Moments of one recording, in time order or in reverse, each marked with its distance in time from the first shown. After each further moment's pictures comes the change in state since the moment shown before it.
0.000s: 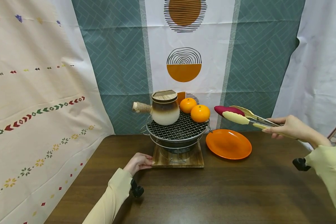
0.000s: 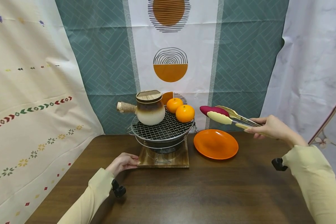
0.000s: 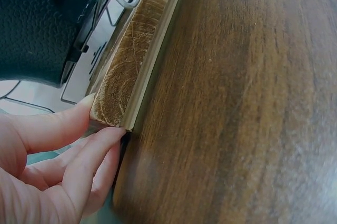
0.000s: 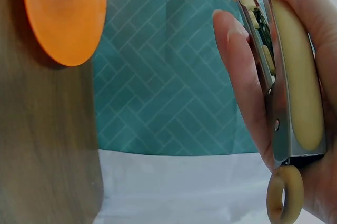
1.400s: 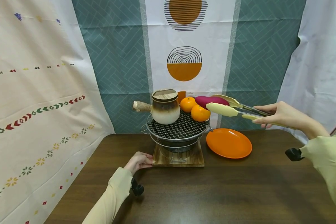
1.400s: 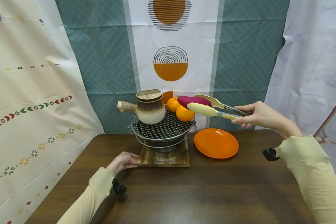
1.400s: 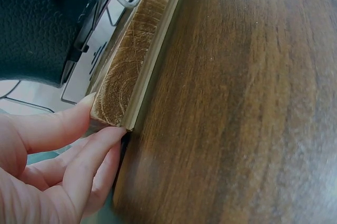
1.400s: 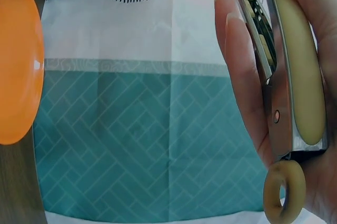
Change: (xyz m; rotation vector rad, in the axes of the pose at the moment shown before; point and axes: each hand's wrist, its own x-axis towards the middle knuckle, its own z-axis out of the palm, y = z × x) left_hand -0.001 0.003 -0.001 -0.021 -0.021 -0.013; right_hand 0.003 -0.076 -0.008 0.046 -0.044 -0.128
